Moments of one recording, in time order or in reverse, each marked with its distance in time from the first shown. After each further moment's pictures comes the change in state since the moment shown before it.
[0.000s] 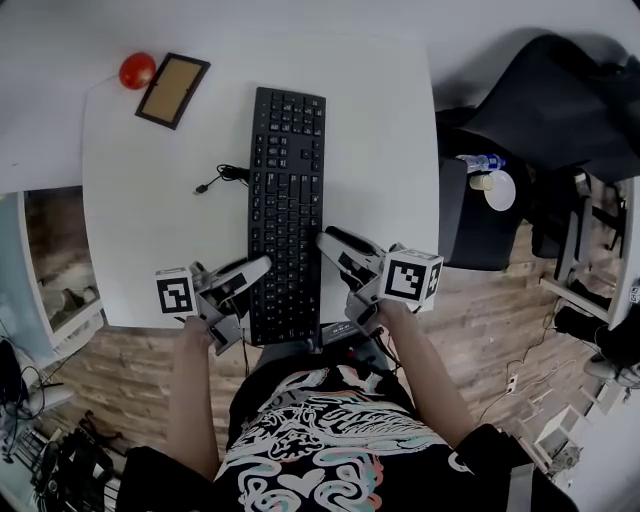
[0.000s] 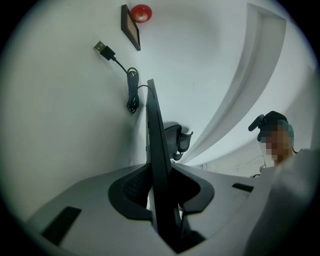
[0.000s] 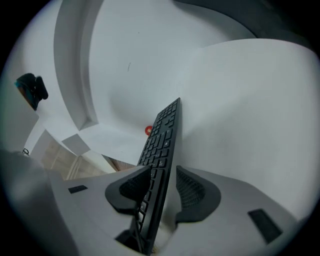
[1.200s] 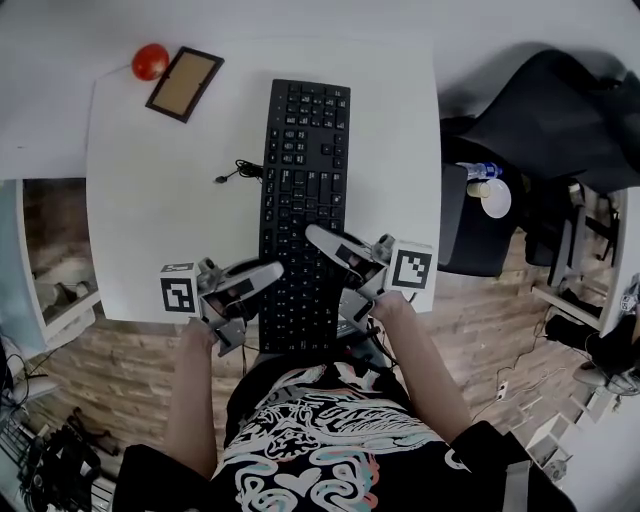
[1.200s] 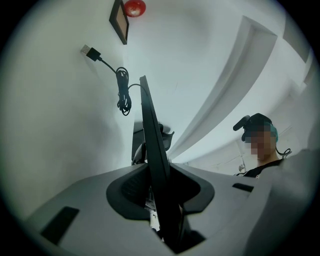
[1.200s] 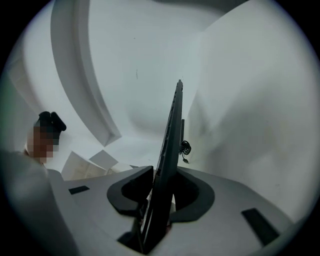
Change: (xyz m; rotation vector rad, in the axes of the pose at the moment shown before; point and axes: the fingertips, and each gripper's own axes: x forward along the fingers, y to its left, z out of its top) left arm -0.002 -0.004 0.000 0.001 0.011 -0.215; right arm 0.047 0.038 0.005 0.146 -0.027 0.321
